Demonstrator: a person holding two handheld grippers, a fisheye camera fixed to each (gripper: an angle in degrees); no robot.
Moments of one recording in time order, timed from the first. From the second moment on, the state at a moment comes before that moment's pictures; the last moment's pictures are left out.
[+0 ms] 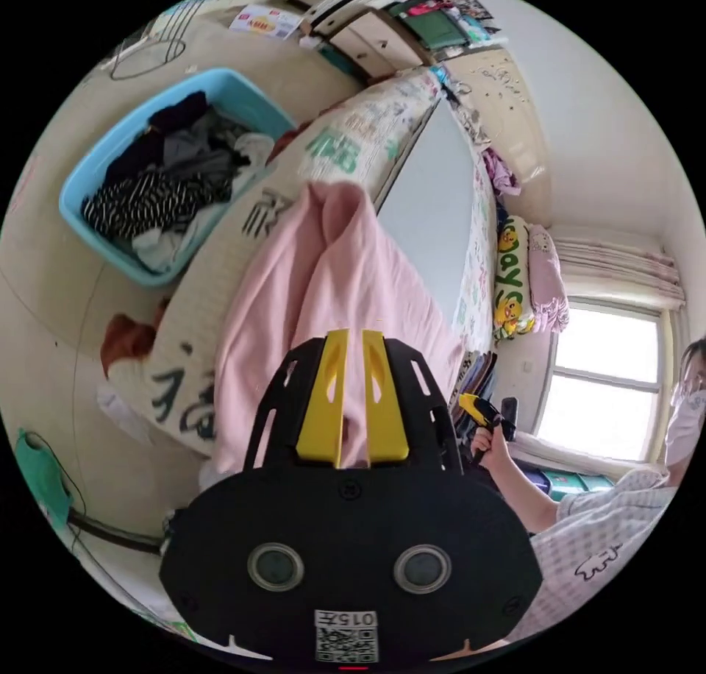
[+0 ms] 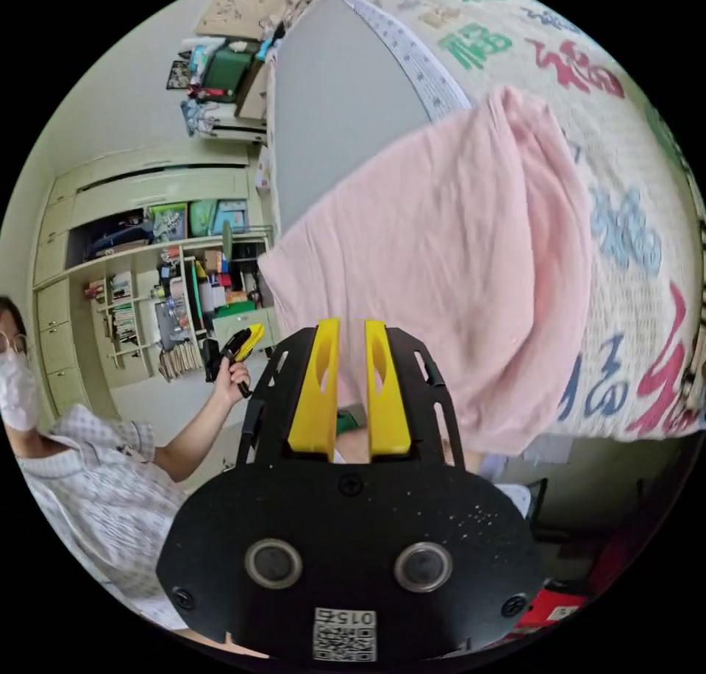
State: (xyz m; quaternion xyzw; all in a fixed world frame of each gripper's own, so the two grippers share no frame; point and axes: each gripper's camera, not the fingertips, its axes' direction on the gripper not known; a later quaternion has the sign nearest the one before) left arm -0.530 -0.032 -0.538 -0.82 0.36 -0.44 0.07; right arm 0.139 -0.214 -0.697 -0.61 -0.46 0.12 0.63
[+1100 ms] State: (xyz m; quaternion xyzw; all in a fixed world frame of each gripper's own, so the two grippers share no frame) left arm -0.483 -0.090 -0.637 -0.89 0.29 -0.33 -0.12; right arm 0.075 -0.419 -0.757 -0.69 -0.53 0.19 0.45
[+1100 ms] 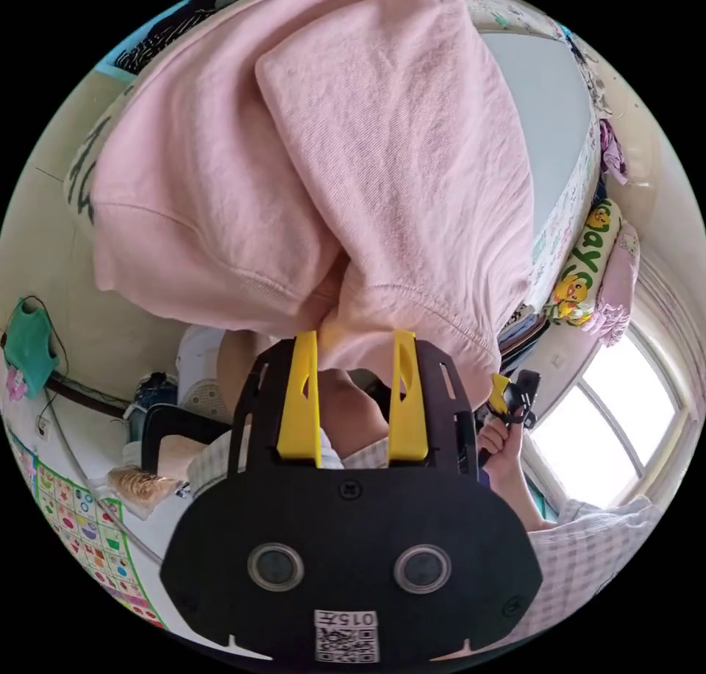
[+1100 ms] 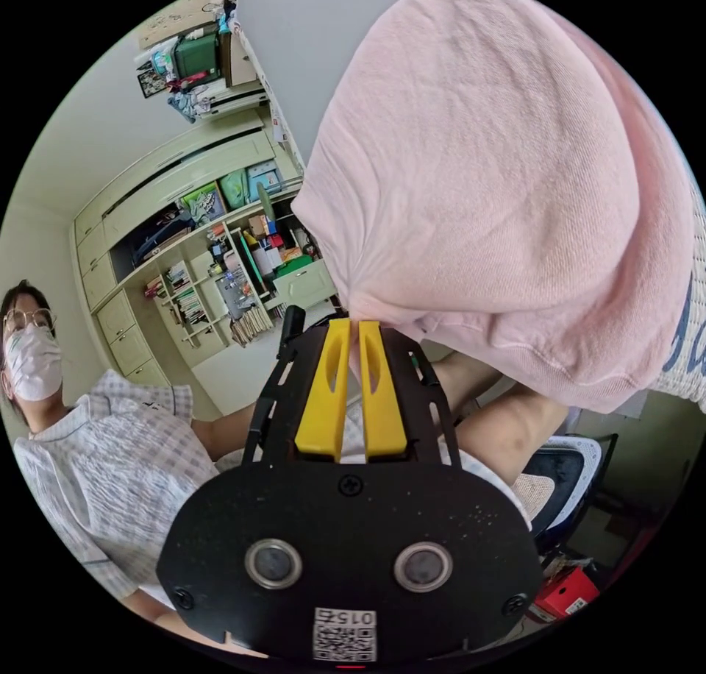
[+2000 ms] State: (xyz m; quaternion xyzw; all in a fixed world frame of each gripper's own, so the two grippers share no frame) left arm -0.341 -0.154 -0.504 -0.70 0.53 -0.48 0.09; right arm -0.082 -0.616 -0.759 -0.61 -0.51 -0.01 0.60
